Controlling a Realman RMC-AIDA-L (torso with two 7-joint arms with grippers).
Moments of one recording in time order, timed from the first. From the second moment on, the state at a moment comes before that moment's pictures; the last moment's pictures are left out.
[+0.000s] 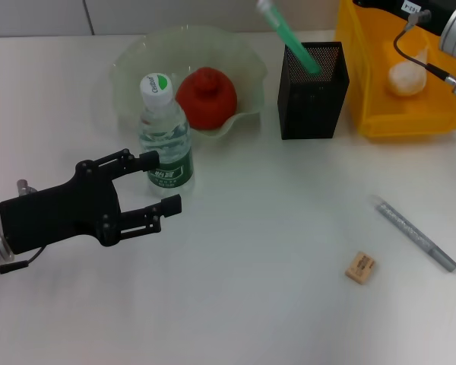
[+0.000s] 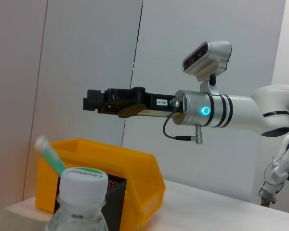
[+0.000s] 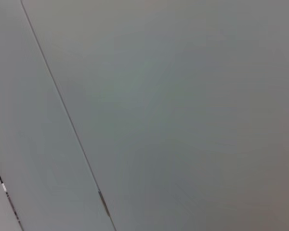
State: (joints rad) left arm -0.36 -2.01 0.98 0.46 1.56 1.63 -1.03; right arm 0.68 2.06 -0.84 -0.52 -1.40 -1.06 1.44
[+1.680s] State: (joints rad) left arm -0.37 -2.01 0.98 0.46 1.56 1.62 -1.03; right arm 0.66 2.08 -1.49 -1.27 -2.58 -1.72 2.35
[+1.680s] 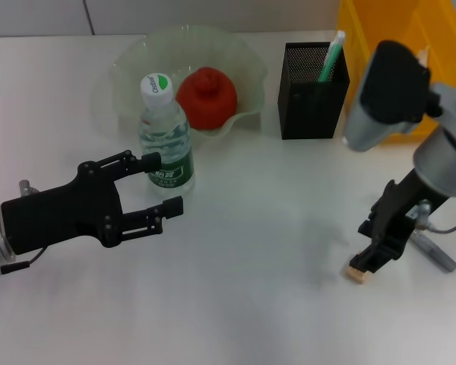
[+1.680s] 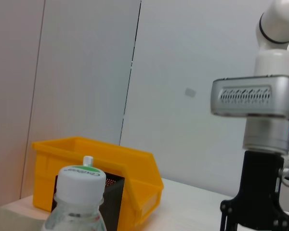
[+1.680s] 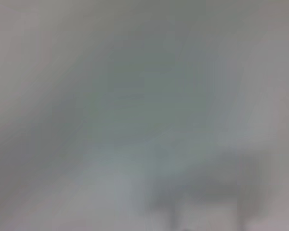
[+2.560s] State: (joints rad) left arm -0.36 -2.02 0.98 0.46 1.56 1.61 -1.03; right arm 0.65 2.09 -1.65 -1.22 -2.61 -1.62 2.44
